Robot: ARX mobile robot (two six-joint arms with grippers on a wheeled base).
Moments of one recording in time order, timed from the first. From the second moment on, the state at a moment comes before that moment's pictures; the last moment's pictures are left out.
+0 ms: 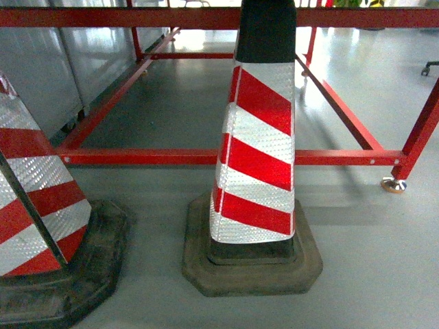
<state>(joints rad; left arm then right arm) 0.00 0.01 0.02 -0.01 0.00 -0.01 0.00 0.00 0.01 0.00 0.00 0.01</state>
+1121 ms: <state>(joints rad) 0.00 0.01 0.02 -0.01 0.00 -0.01 0.00 0.00 0.01 -0.01 0.00 0.01</state>
